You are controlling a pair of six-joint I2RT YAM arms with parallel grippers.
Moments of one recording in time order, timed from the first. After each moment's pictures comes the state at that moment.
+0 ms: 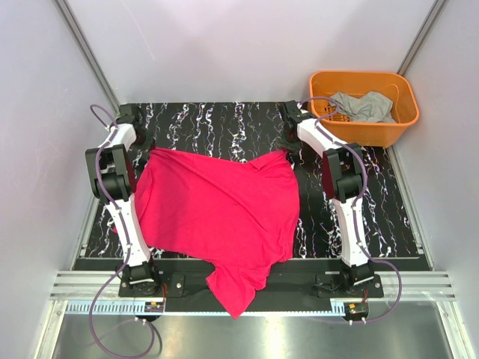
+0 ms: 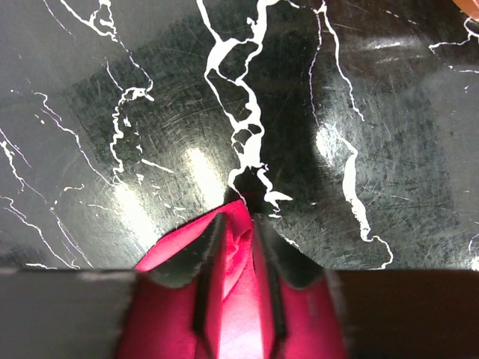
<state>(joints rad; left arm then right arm) 0.19 2.27 1.79 -0.55 -0.03 -0.94 0.32 2.37 1.99 -0.72 0.22 0.69</state>
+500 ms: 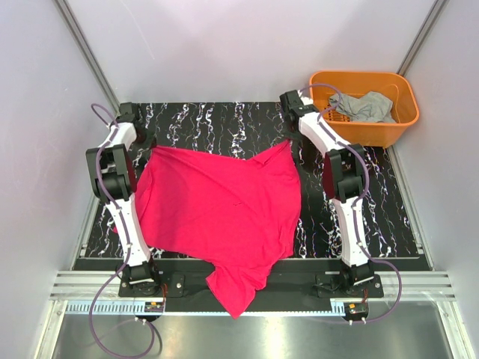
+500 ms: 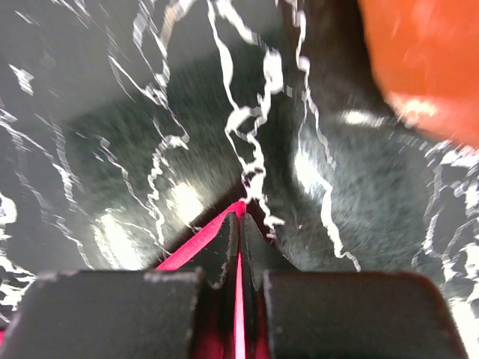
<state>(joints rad) 0.19 2.28 1.81 -0.56 0.00 -0.93 0.32 2.37 2.10 -0.75 0.29 0.61</state>
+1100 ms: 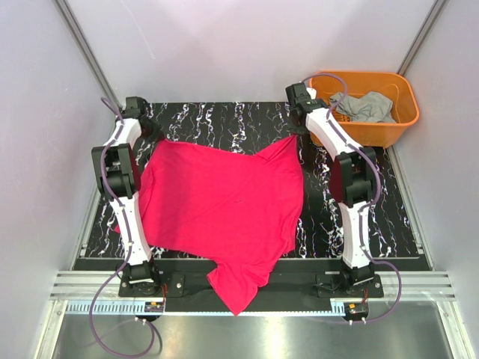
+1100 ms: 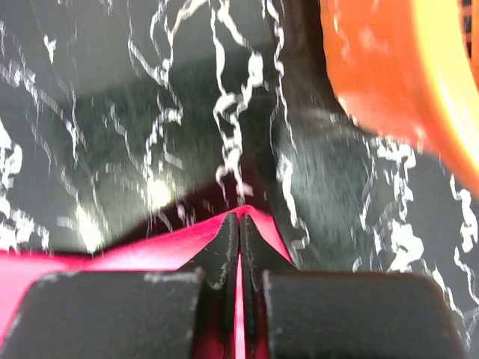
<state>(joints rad) 0.15 2.33 1.92 -0.56 0.11 -0.85 0.31 2.26 2.10 -0.78 0.30 0.45</state>
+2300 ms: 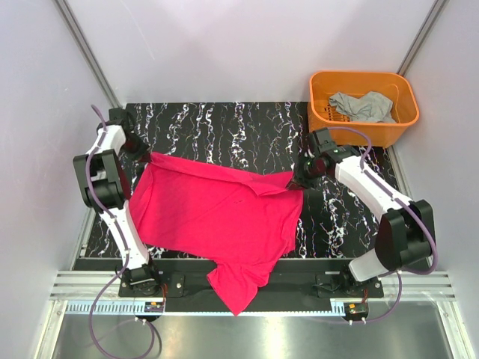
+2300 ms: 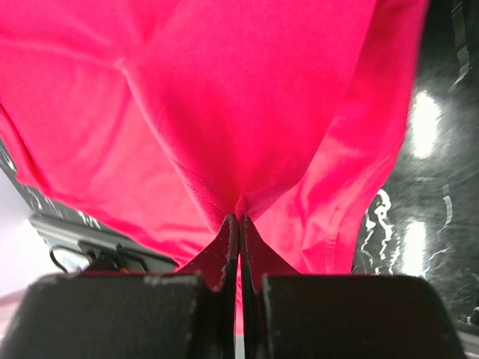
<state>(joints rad) 0.25 2.11 1.67 -0.76 0.13 -0.55 0.35 1.50 1.17 -0.75 -0.26 0.70</state>
